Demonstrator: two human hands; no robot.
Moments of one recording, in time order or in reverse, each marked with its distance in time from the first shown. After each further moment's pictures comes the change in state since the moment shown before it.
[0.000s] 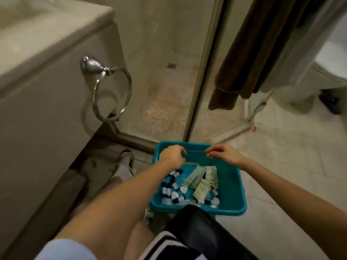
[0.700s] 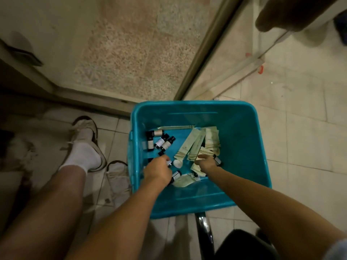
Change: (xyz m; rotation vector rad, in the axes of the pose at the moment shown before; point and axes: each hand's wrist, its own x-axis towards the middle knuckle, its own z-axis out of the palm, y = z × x) left_hand 0.144 -0.149 0.171 -0.083 -0.274 -0.216; right_hand 0.164 0.190 0.194 0.475 0.265 0.921
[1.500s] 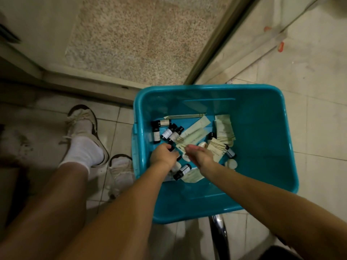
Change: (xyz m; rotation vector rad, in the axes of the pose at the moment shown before) left_hand 0.049 -0.009 -0.002 -0.468 -0.051 -0.245; right_hand 0.007 -0.005 0.061 0.578 -0.122 0.032
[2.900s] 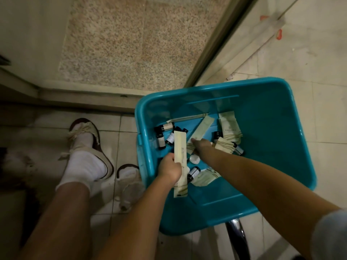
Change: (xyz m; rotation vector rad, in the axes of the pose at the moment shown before) left_hand 0.006 -0.013 -0.002 -0.022 -0.078 0.036; right_hand 0.060 -0.015 0.022 -0.228 0.133 -0.002
